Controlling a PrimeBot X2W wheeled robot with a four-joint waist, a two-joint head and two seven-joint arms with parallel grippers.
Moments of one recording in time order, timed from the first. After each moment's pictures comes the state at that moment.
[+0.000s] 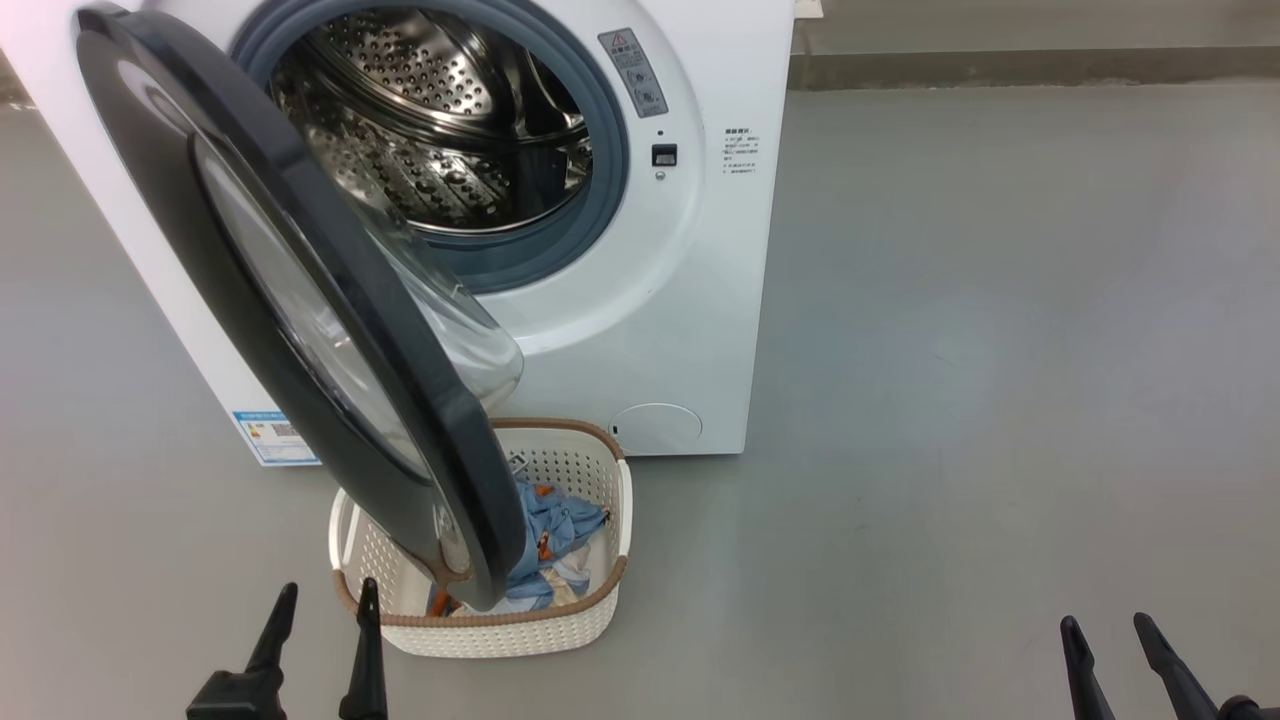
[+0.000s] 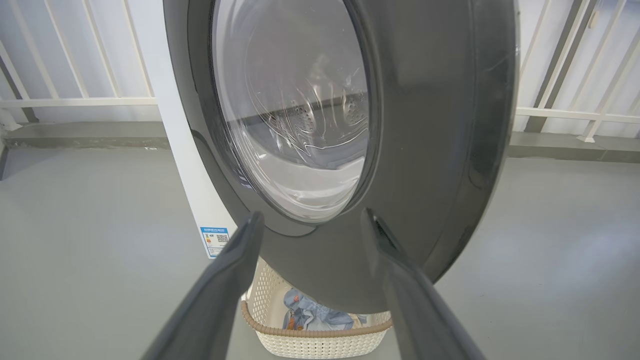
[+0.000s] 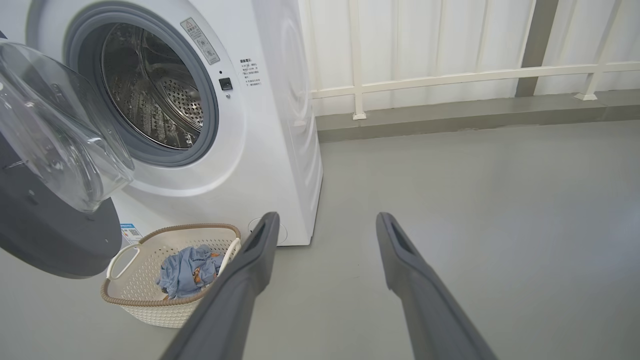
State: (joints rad) left arm -0.02 0.03 -0.07 0.29 -0.15 -0.03 -0.26; right arm 0.21 -0.15 -0.11 0.08 0.29 0.13 -0.25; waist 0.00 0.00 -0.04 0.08
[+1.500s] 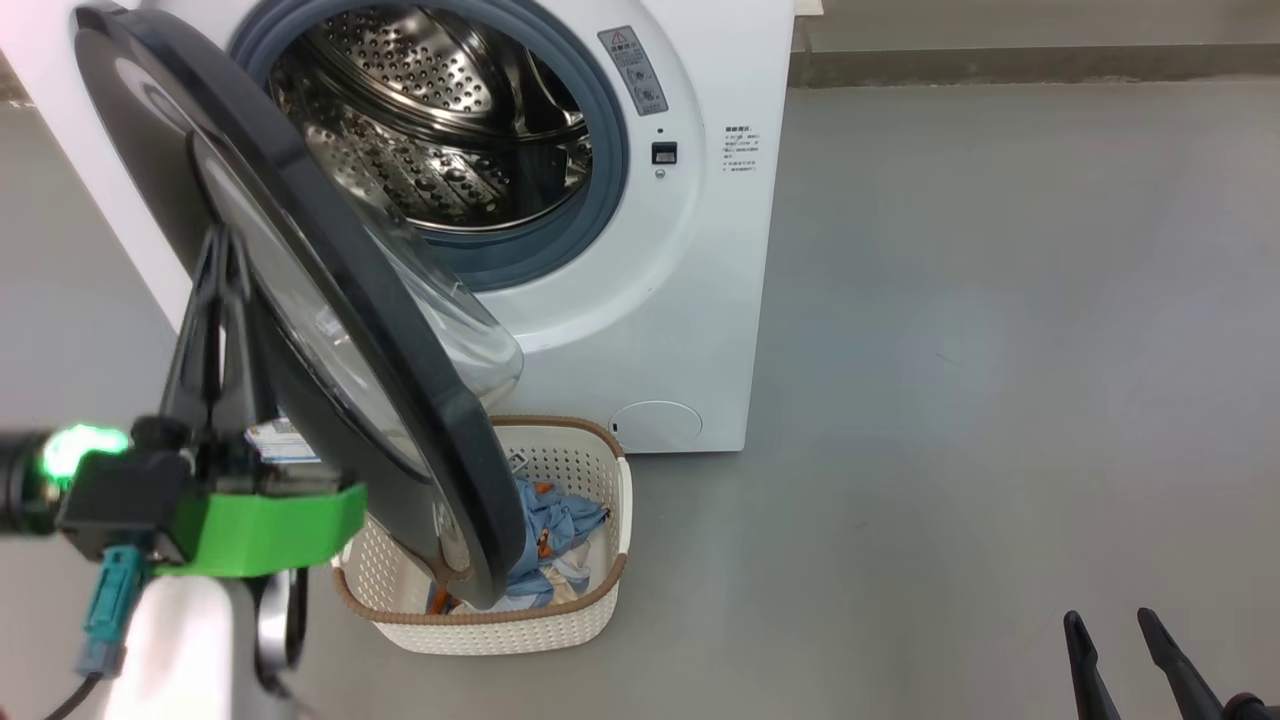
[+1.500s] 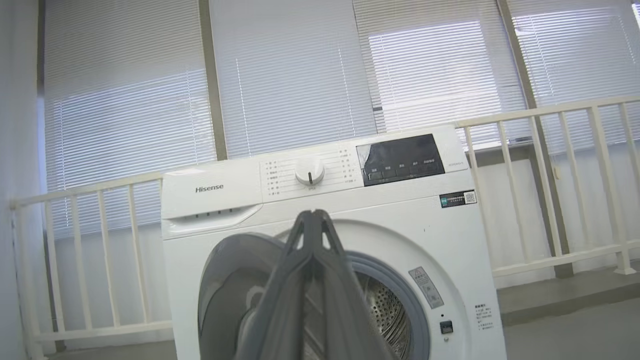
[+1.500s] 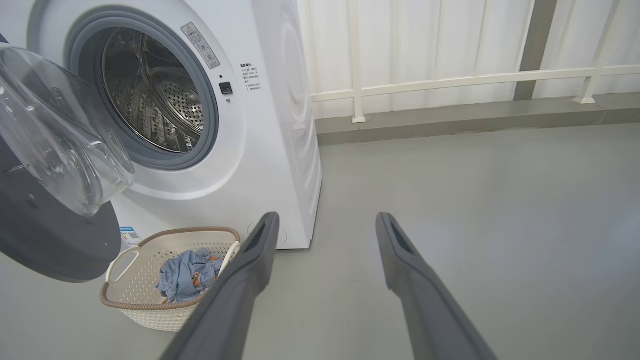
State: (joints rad) left arm -0.33 0.06 -0.06 -0.05 -0.02 0.02 -0.26; right arm 0.21 -0.14 -0.11 0.07 0.29 0.13 -0.25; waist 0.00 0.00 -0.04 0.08
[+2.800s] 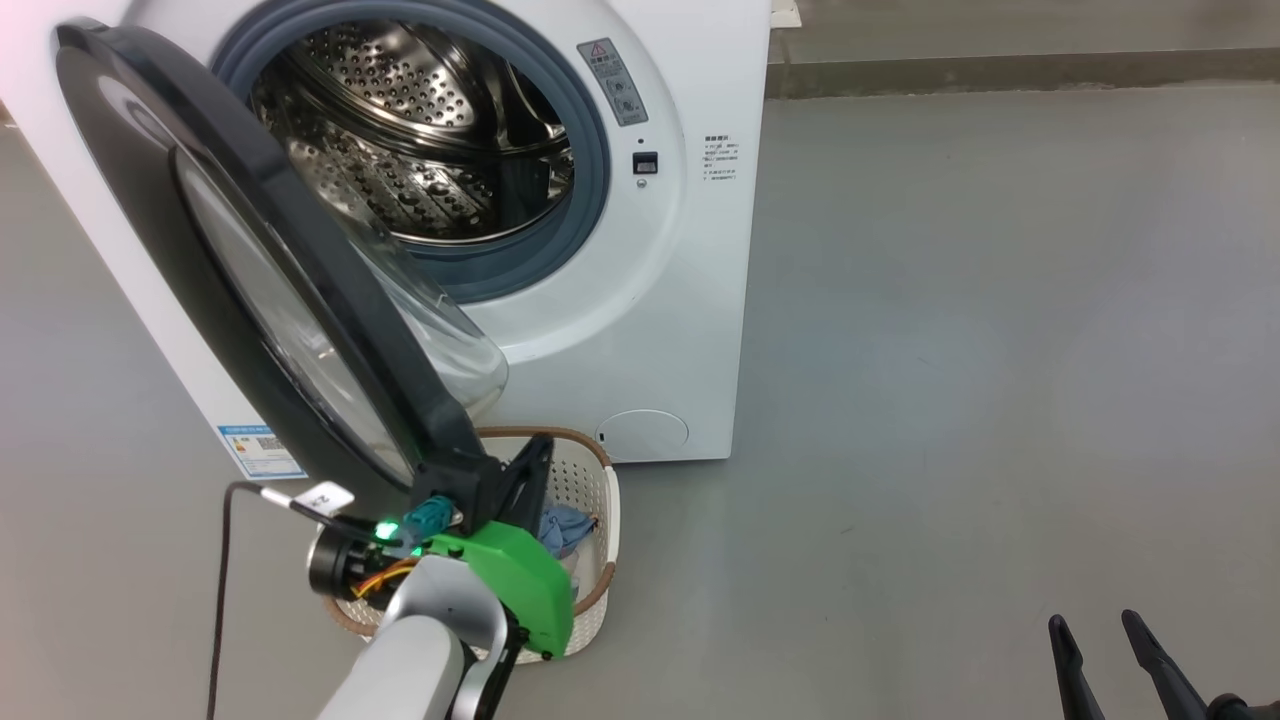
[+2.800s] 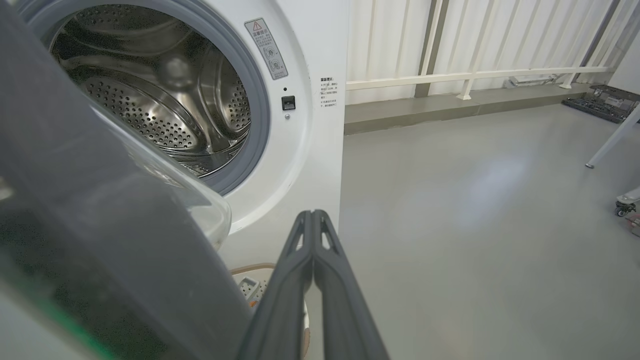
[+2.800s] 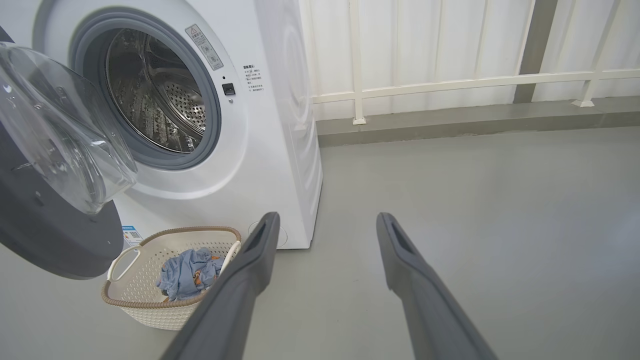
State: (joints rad) left arm -0.40 0.06 -0.54 0.35 -0.35 0.07 0.05; right arm 0.21 -0.14 -0.09 0.07 0.28 0.13 -0.25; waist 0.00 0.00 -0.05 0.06
